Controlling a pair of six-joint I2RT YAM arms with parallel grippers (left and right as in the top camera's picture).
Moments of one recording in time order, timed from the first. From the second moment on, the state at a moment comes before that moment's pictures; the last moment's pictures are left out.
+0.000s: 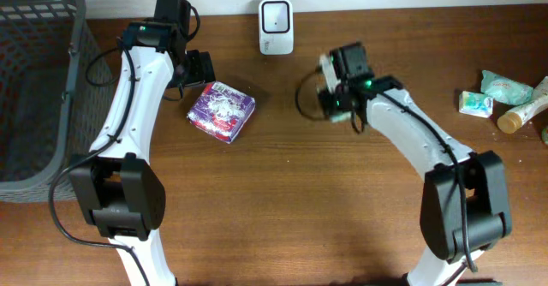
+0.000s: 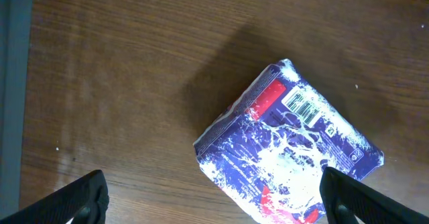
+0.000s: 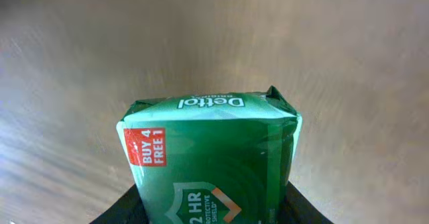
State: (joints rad) left arm -0.13 2.07 1.97 -1.17 -0.14 -0.33; right arm 0.29 1.88 1.40 -0.55 0.02 -0.06
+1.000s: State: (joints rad) left arm -0.13 2.07 1.97 -1.17 -0.15 -0.33; right arm 0.41 2.49 2.15 -0.26 0.02 0.39
